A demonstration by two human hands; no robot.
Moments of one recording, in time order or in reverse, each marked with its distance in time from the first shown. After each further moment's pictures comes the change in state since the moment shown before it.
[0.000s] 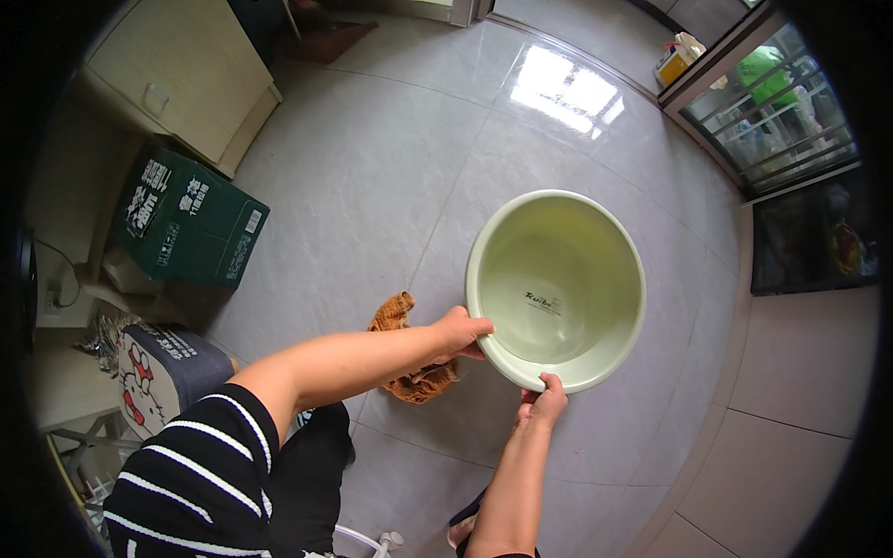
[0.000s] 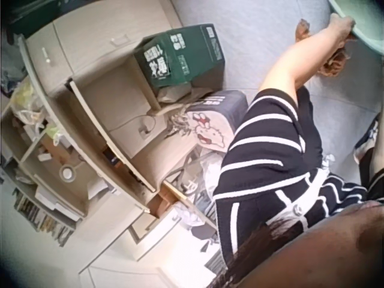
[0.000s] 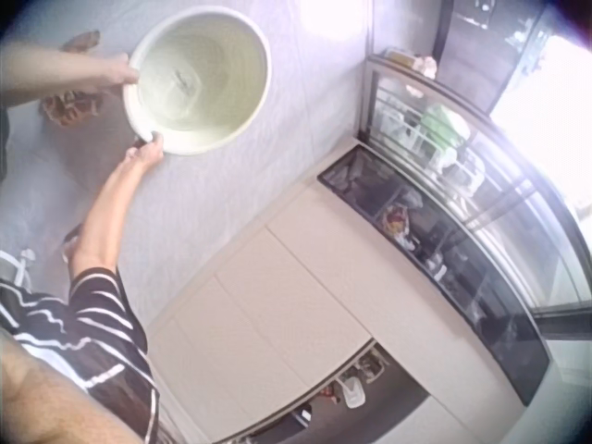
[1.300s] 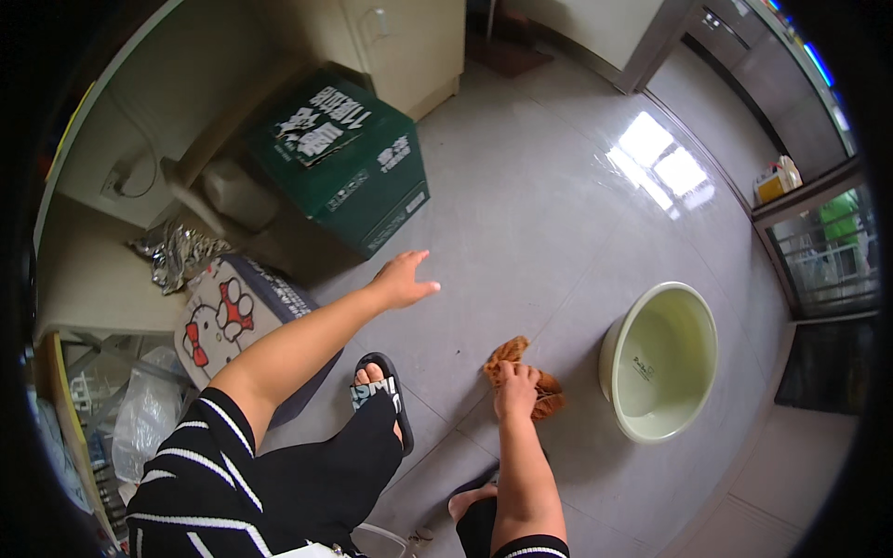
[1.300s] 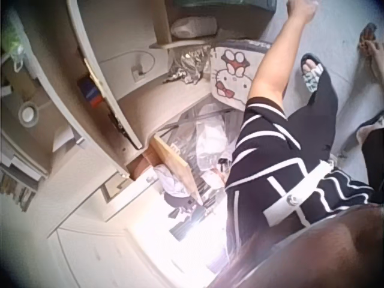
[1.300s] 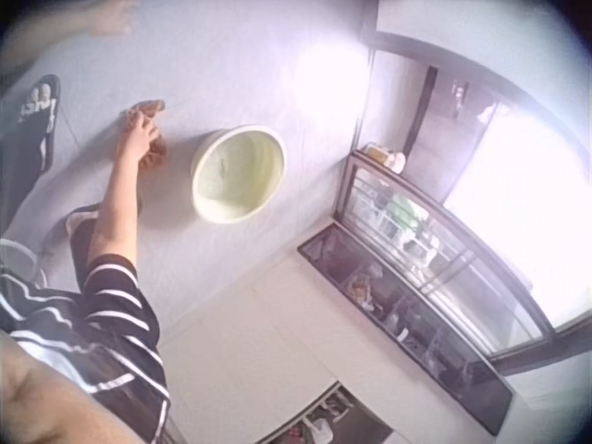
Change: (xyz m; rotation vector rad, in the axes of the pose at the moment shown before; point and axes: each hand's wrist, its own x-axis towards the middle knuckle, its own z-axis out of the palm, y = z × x) left_hand -0.204 0.006 -0.308 0.964 0.748 0.366; right_hand -0.129 0.185 0.084 -1.911 -0.886 -1.082
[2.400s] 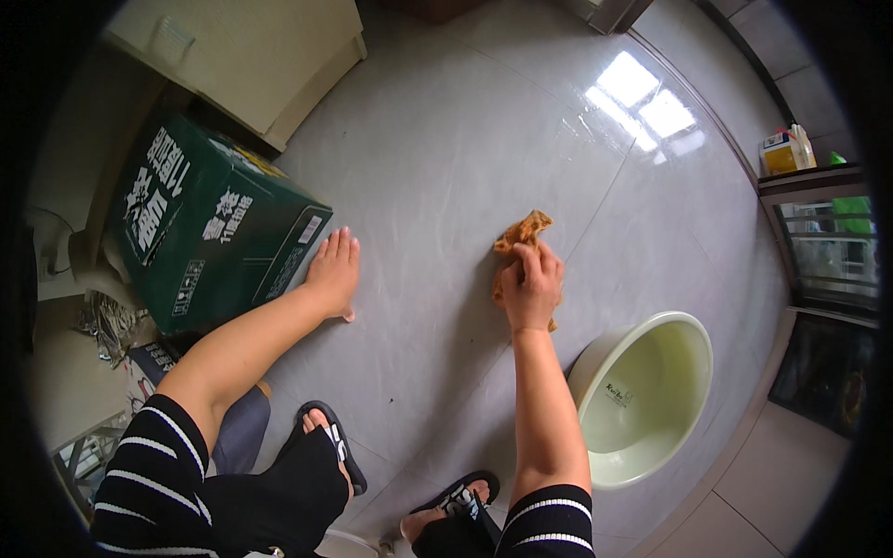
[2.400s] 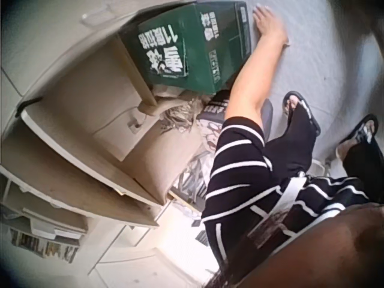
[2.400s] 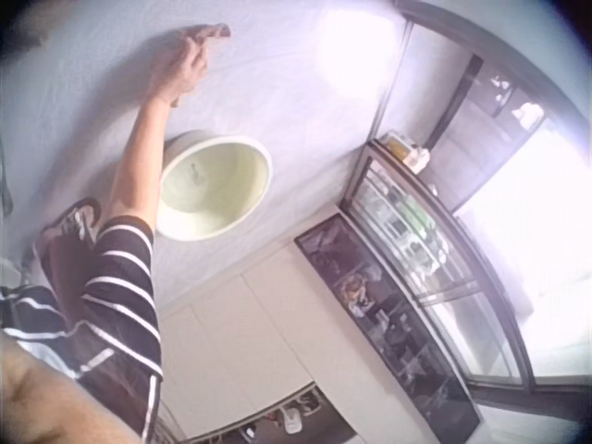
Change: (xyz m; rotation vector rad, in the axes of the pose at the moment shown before) left_hand 0.140 0.004 0.025 0.931 -0.392 -0.048; right_hand 0.269 0.058 -0.070 0.262 0.709 -0.171
